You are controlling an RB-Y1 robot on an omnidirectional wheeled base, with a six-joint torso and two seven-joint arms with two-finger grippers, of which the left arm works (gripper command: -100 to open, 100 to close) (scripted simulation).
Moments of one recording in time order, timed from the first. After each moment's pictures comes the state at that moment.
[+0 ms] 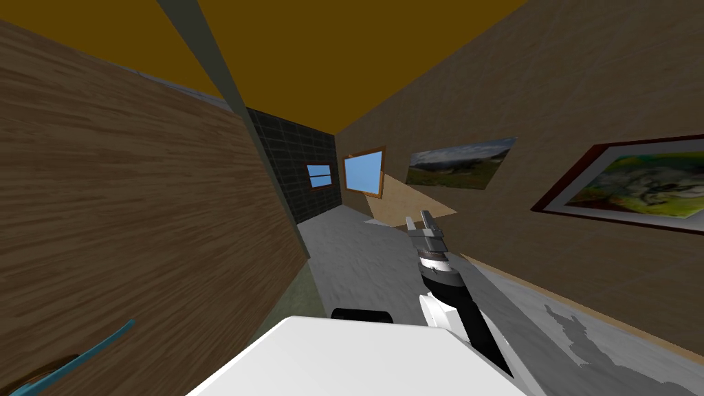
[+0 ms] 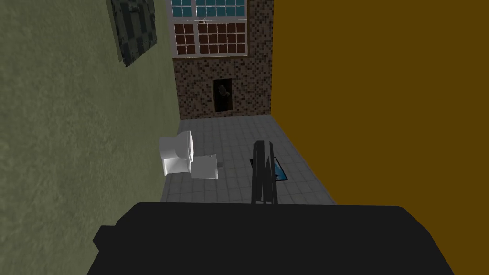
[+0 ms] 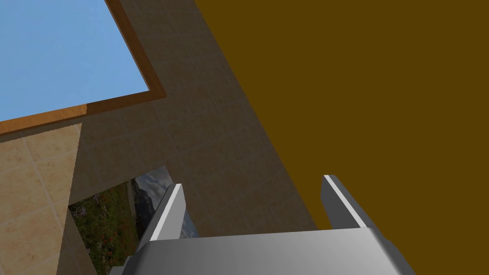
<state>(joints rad) -0.01 -0.04 1.95 -0.49 0.68 -1.41 2.91</state>
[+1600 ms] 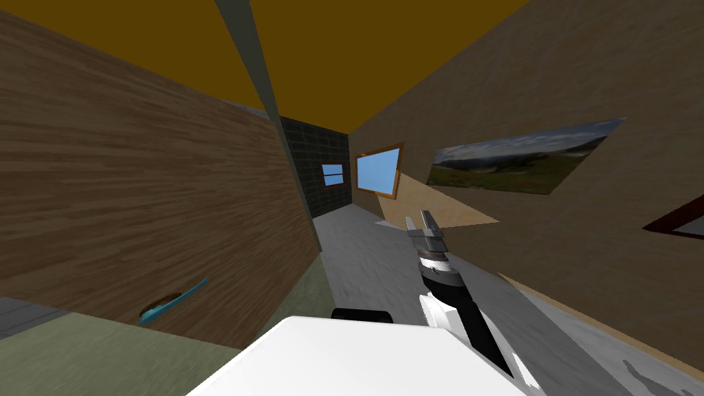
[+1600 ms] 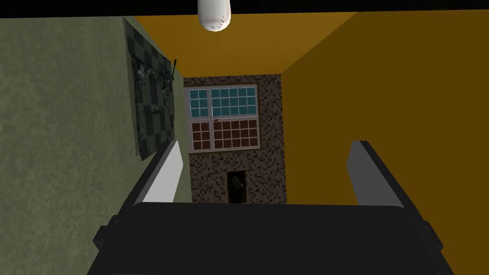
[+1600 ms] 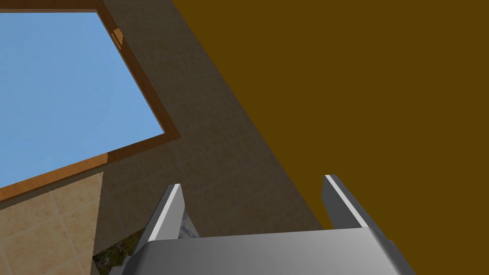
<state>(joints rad) -0.08 0.14 1.95 -0.48 0.88 -1.46 2.64</state>
